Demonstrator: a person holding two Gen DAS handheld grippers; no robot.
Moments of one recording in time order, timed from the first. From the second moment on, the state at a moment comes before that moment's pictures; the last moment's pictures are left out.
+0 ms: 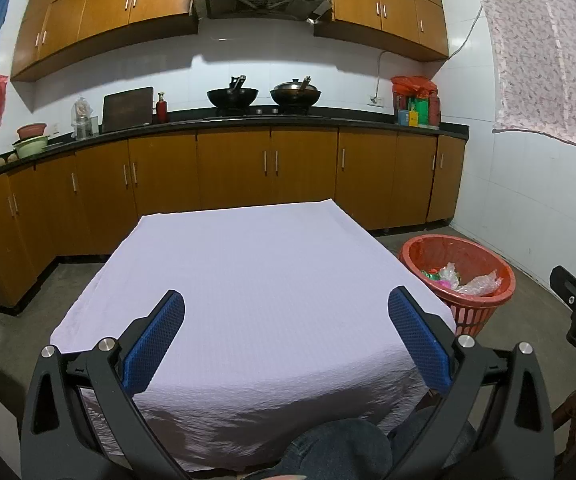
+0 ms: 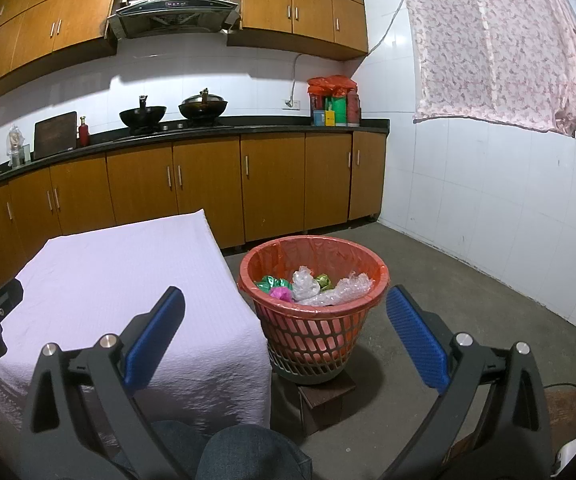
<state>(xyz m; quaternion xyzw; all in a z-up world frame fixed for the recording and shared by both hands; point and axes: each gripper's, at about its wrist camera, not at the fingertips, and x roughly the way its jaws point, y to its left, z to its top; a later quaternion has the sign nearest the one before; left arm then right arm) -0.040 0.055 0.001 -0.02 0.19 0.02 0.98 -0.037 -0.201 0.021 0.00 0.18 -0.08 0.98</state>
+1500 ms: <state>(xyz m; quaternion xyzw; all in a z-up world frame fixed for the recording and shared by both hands) -0.039 0.051 0.002 -0.02 0.19 0.01 0.98 -0.037 -0.204 0.021 0.00 0.18 -0.08 0.98</state>
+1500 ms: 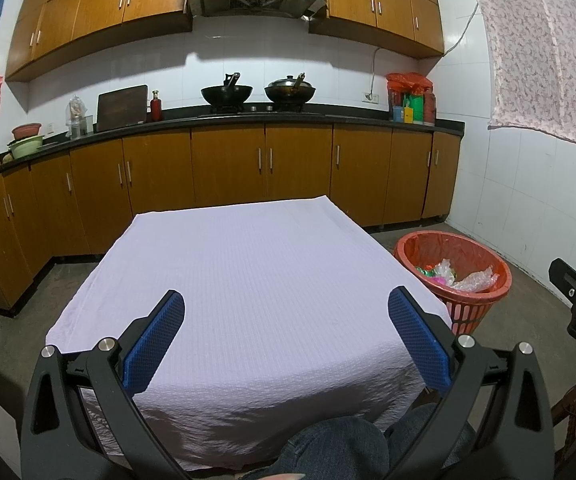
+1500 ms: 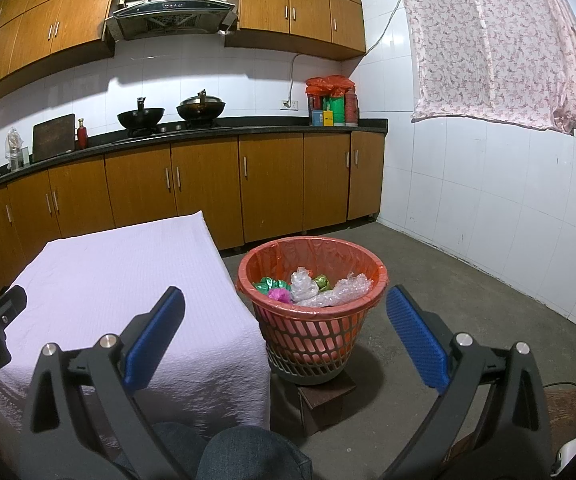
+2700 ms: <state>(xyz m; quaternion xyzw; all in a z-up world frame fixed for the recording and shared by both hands) -0.040 0.048 -0.009 -0.02 0.20 0.00 0.98 -0.039 -0.206 0.020 0.00 0.18 -0.08 0.98</state>
